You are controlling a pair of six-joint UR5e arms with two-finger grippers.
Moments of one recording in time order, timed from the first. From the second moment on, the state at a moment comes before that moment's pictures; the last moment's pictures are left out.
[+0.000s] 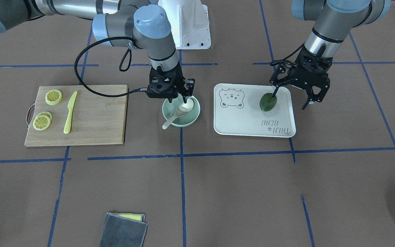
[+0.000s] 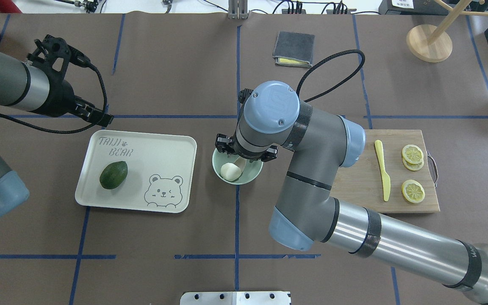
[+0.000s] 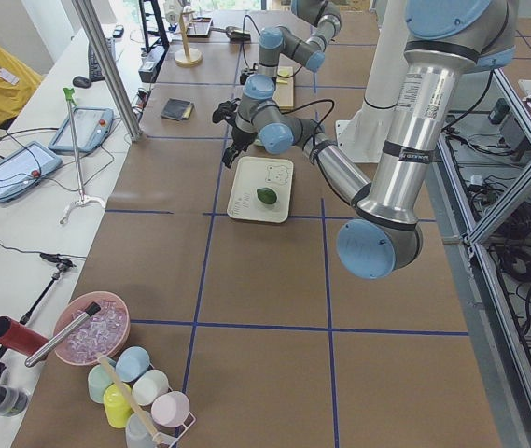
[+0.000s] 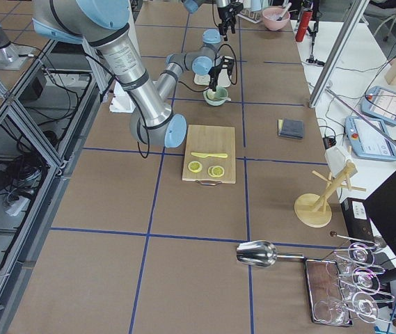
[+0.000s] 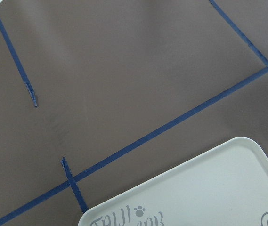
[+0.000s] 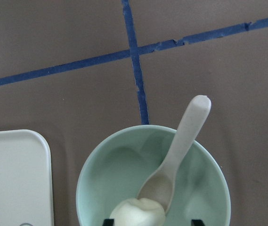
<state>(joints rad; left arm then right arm) -0.84 -1.83 -2.00 -1.80 -1.95 -0.54 0.50 -0.81 1.63 -1.48 1.86 1.44</state>
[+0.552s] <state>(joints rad) -0.96 -1.71 -2.03 -1.81 -2.00 -0.42 0.57 -1.03 1.83 -1.48 1.89 1.42</state>
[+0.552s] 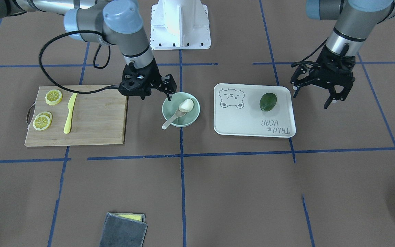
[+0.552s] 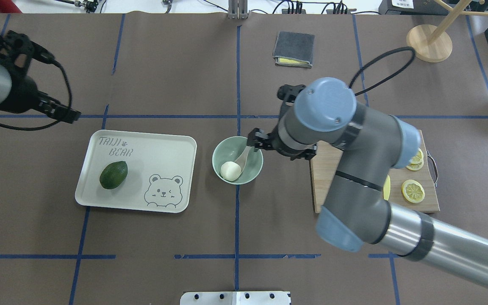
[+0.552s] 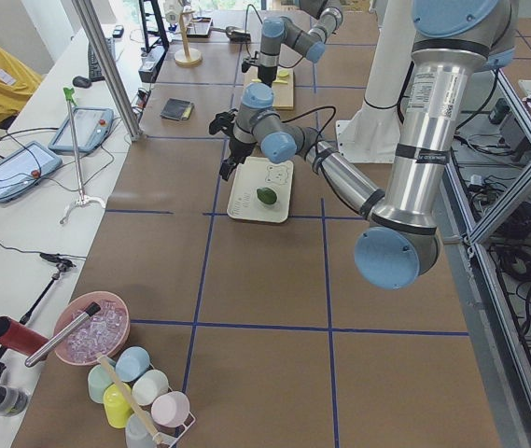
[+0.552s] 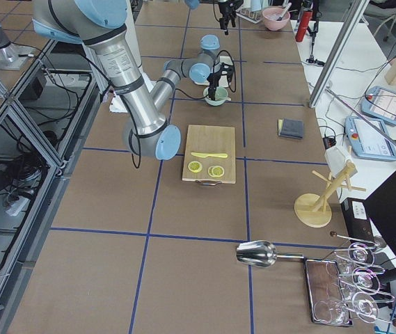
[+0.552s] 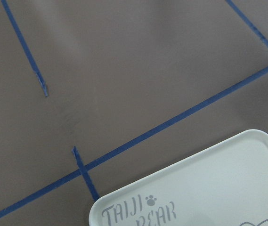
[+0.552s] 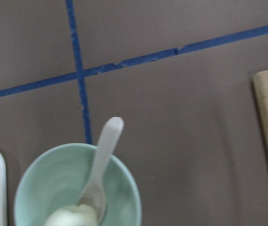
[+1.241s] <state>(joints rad) -1.34 -1.50 -1.96 -1.80 -2.31 -0.02 0.96 -1.57 2.05 -1.48 2.13 0.73</state>
